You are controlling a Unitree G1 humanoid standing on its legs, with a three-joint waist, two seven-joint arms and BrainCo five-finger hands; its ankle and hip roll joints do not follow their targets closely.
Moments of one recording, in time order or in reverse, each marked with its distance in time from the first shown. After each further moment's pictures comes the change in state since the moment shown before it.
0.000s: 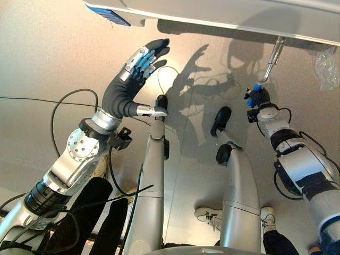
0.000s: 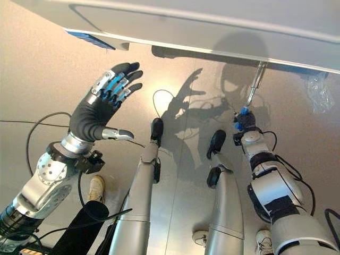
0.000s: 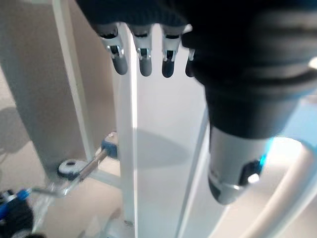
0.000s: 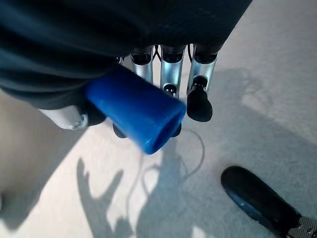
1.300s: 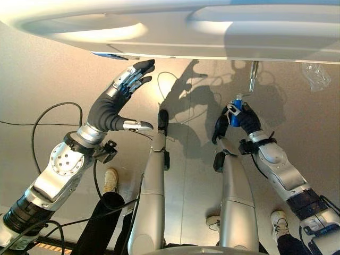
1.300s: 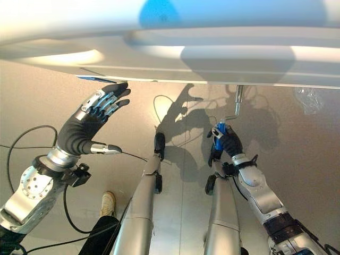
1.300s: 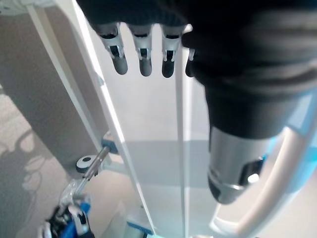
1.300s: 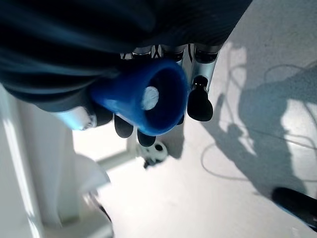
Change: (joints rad) left arm 0.231 0.098 0.113 0.000 0.021 -0.080 -0.087; right arm 0.825 -0.072 -0.274 -1.231 0.240 -0.101 0.096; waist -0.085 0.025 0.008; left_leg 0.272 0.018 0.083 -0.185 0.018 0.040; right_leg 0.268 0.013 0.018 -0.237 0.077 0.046
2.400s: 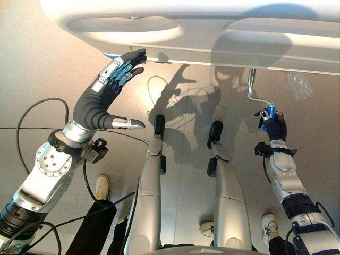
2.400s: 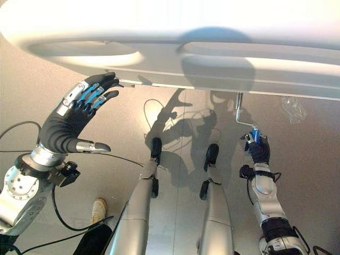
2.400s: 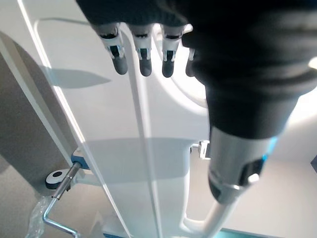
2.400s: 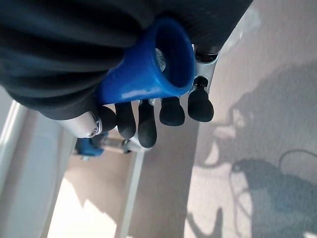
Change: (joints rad) left arm -0.005 0.018 0.058 -0.046 -0.002 0.003 -0.019; right arm -0.083 0.062 -0.159 0.496 -0.119 -0.236 -0.183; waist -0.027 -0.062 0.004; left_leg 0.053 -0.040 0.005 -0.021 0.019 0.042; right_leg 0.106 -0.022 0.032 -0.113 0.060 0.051
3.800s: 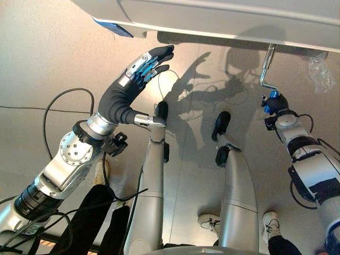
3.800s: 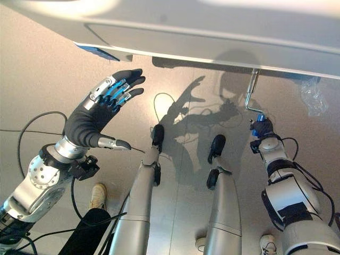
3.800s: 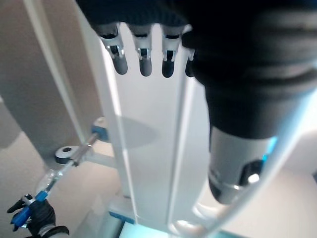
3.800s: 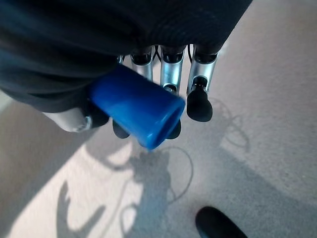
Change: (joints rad) left arm -0.194 -0.044 -0.177 0.011 -0.019 0.052 0.042; right arm -0.684 -0.120 0.428 0.771 -0.199 0.315 0.124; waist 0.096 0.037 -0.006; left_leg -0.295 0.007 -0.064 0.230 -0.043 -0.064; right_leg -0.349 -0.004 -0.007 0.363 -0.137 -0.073
